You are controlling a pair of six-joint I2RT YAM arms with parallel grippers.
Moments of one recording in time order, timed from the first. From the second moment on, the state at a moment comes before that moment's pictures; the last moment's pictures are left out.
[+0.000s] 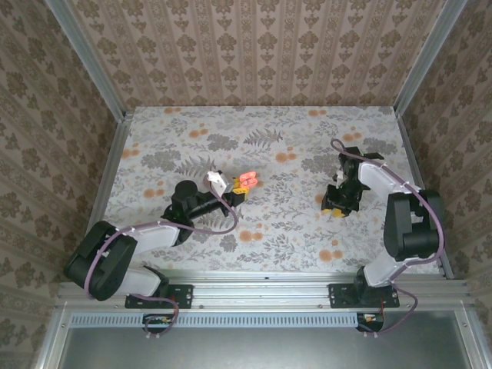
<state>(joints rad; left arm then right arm) -0.60 1.36 0.41 0.88 0.56 0.04 0.05 1.65 1.07 -1.05 -0.27 0.31</state>
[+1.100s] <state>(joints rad) -0.60 1.36 0.40 0.83 0.53 0.05 0.09 1.83 1.18 -1.01 -0.21 0.28</state>
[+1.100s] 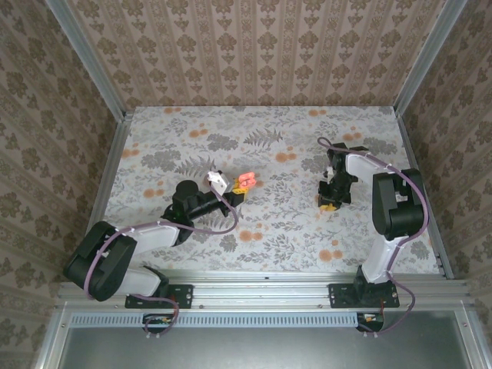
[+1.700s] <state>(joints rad) -0.61 1.37 0.40 0.83 0.50 0.06 0.14 1.75 1.18 -1.00 -0.19 0.29</state>
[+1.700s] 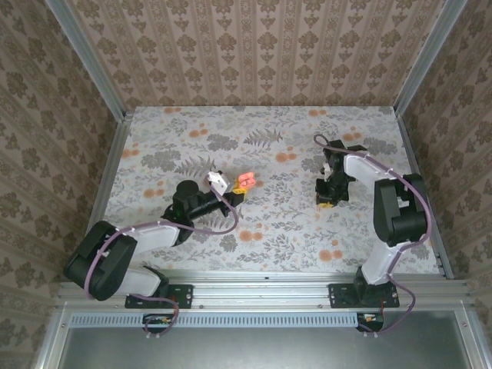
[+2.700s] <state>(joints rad) -0.68 1.72 0.48 1.12 0.36 0.03 0.53 1.26 0.82 -0.22 -0.03 0.67</state>
